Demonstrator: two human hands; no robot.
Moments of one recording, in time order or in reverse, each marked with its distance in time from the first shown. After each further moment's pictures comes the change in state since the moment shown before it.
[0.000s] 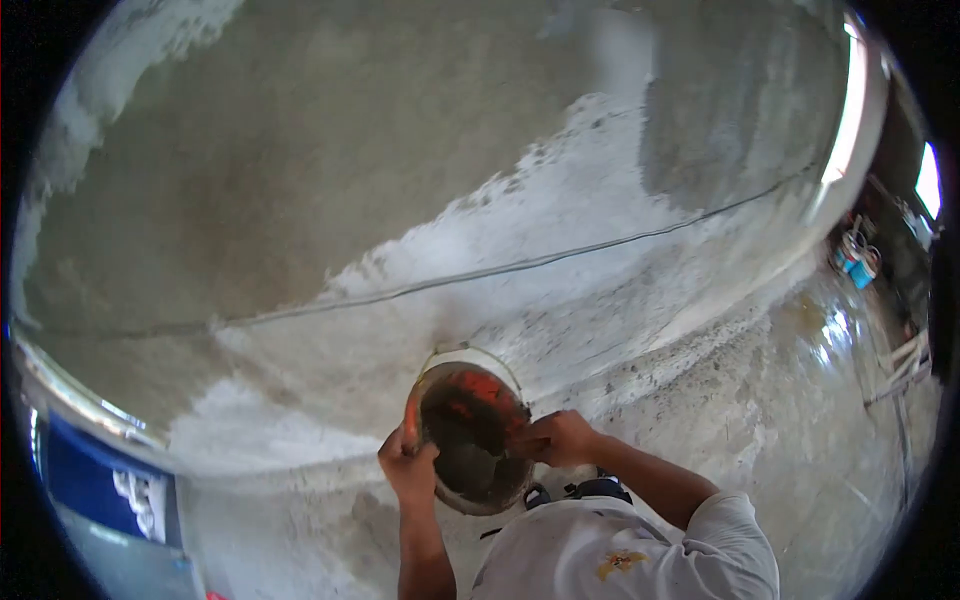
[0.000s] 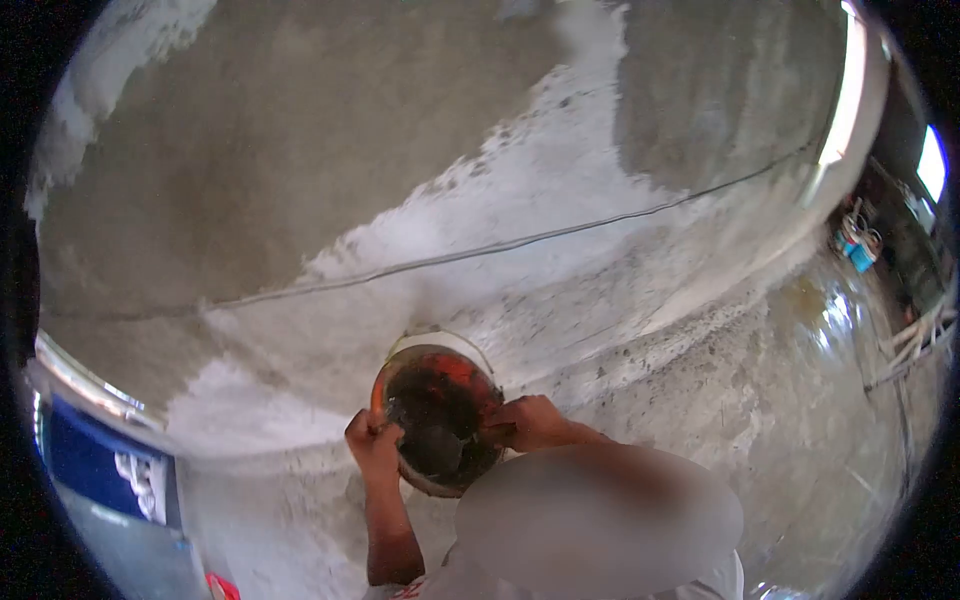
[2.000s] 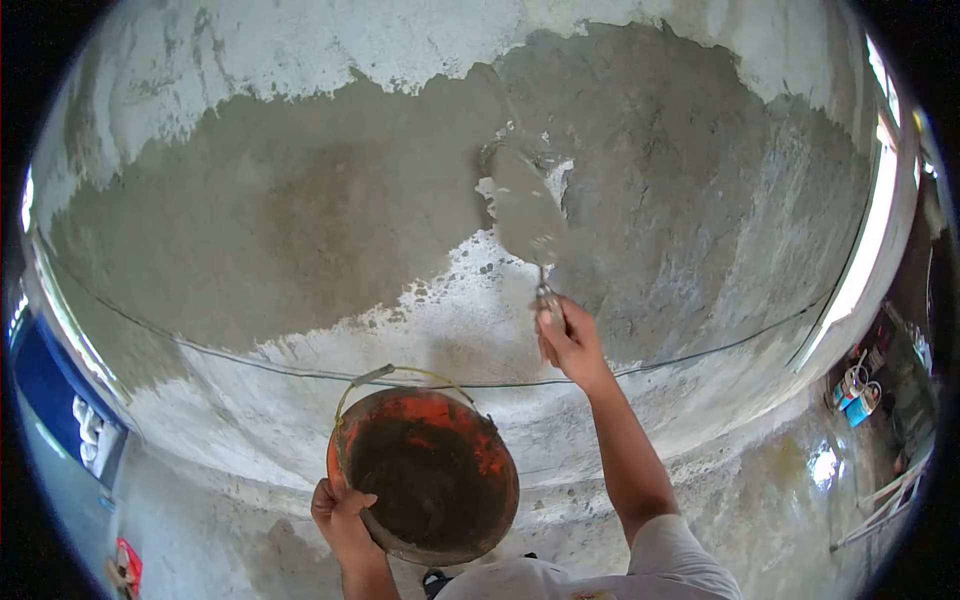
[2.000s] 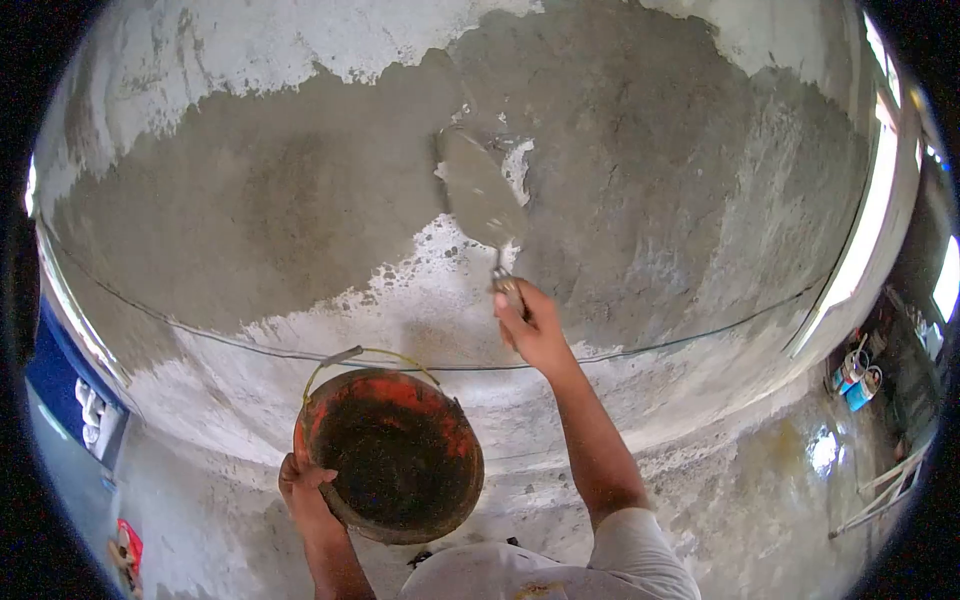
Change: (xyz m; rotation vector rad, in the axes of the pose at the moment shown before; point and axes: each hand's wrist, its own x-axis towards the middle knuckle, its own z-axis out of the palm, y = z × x) left_hand -0.066 0.182 0.215 -0.539 0.471 -0.219; right_hand 0.076 0.150 -0.380 0.688 0.498 -0.383
